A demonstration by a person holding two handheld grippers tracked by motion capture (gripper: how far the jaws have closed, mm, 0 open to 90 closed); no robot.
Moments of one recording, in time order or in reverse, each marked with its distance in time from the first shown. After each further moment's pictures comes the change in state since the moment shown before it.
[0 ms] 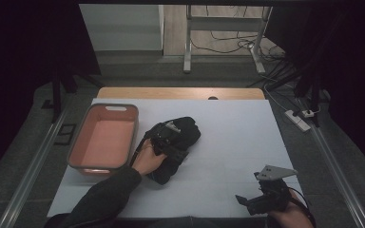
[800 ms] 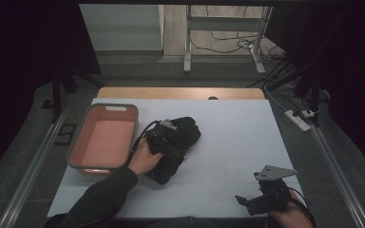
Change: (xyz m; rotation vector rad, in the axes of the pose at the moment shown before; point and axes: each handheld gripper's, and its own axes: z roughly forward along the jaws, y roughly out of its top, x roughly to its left) left arm -0.004 -0.001 -0.023 -0.065 -0.027 -0.007; right arm 0.000 0.000 0.000 0.001 0.002 -0.005
